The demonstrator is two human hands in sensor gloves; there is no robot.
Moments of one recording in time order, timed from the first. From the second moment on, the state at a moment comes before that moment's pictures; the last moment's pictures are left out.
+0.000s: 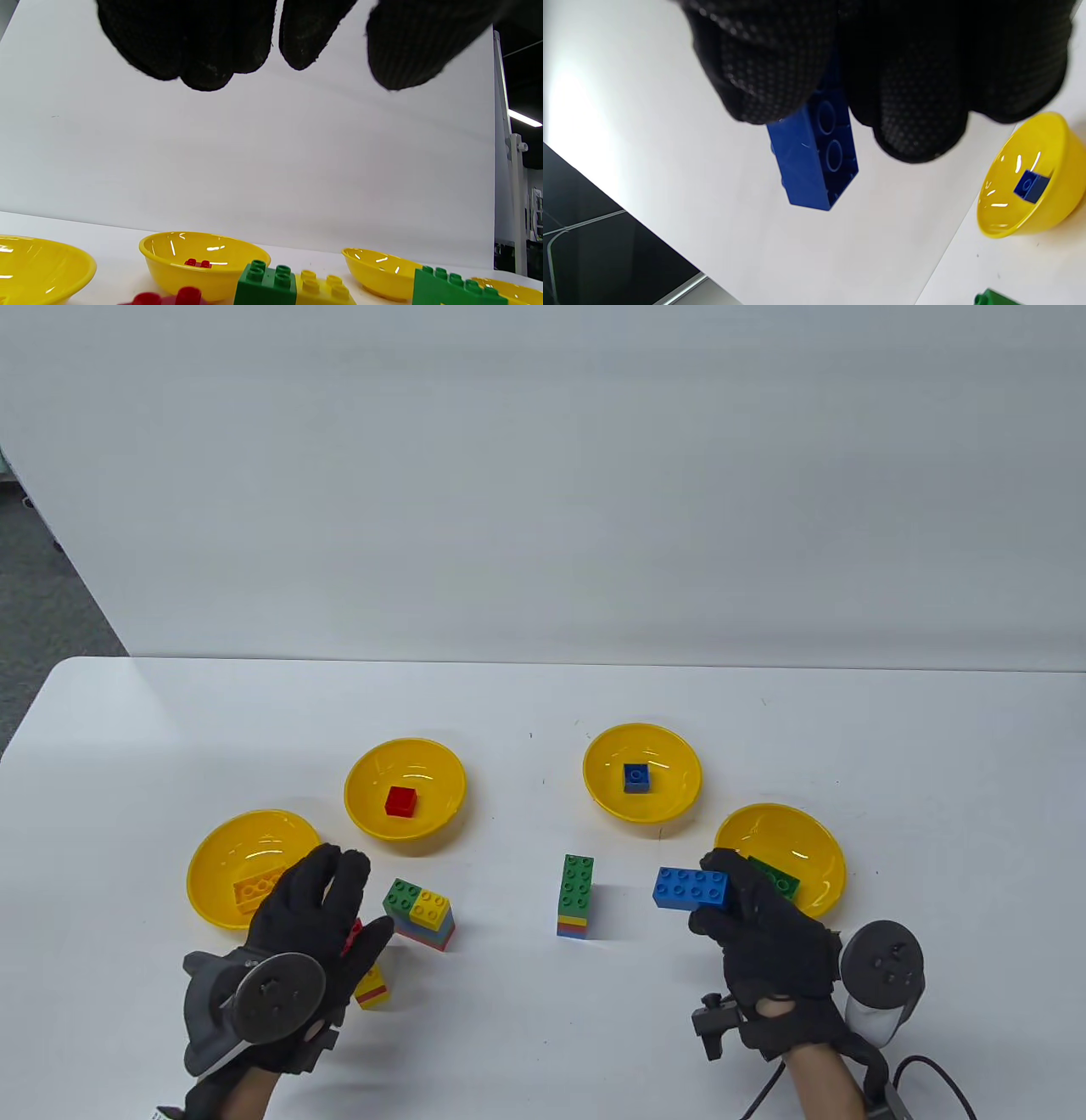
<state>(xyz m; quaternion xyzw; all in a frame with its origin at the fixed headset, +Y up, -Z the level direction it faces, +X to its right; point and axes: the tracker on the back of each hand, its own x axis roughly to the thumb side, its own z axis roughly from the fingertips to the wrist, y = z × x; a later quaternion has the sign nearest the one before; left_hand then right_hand) -0.256 -0.646 -0.251 0.20 -0.13 0.12 0.96 0.210 -0.662 -0.281 0.09 -0.19 0.78 0.59</state>
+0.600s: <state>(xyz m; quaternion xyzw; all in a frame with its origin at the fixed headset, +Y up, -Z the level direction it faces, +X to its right) -0.271 -0.645 -0.246 0.20 -0.11 0.09 0.97 0.150 -0.646 -0.492 -0.05 0.04 0.98 0.19</state>
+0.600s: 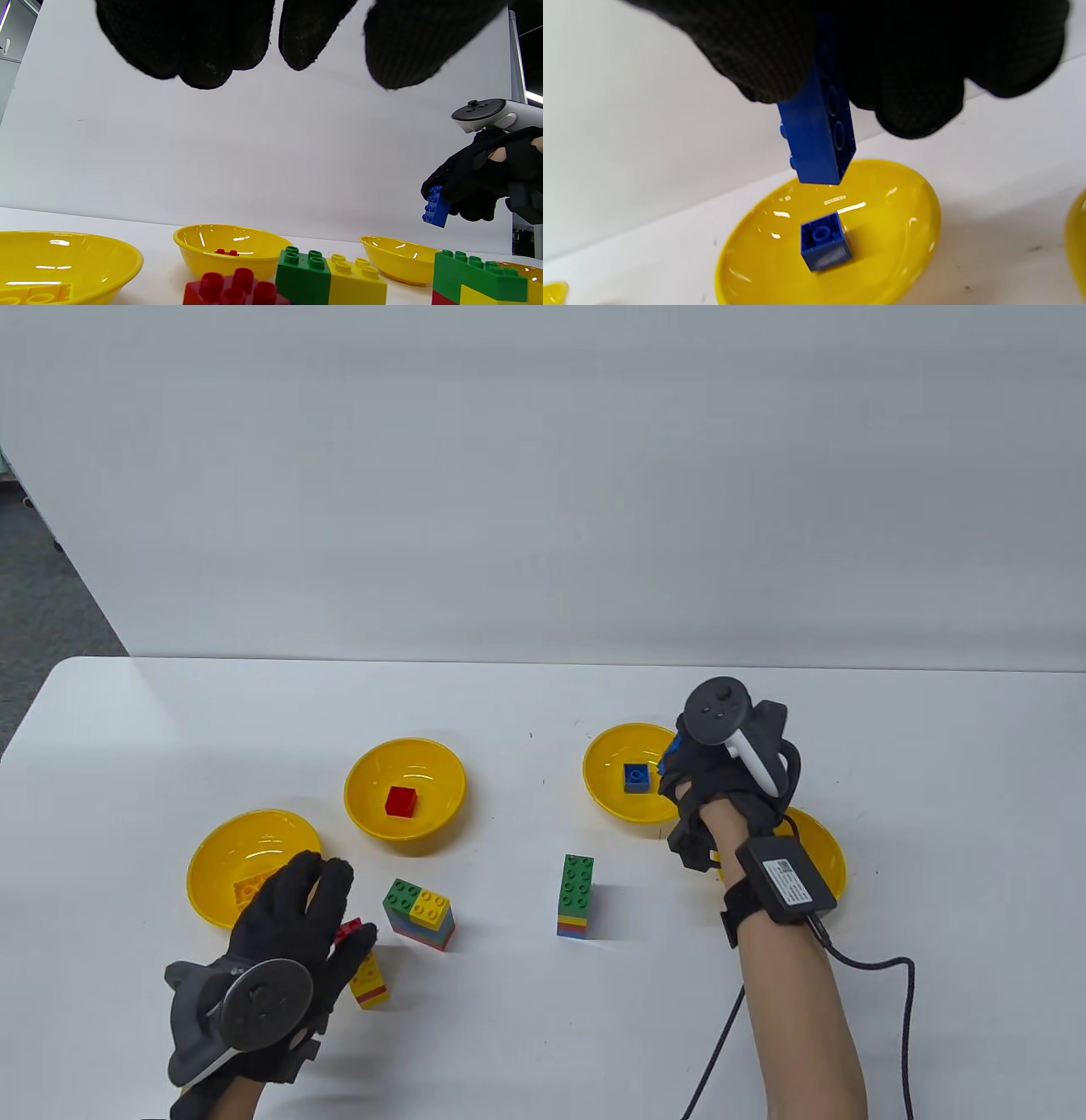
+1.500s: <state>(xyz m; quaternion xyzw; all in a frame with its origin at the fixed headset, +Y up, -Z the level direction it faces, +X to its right) -0.265 -0.650 -0.247 0.18 -0.12 0.09 0.97 0.073 -0.639 -0.349 0.11 -0.12 0.96 0.22</state>
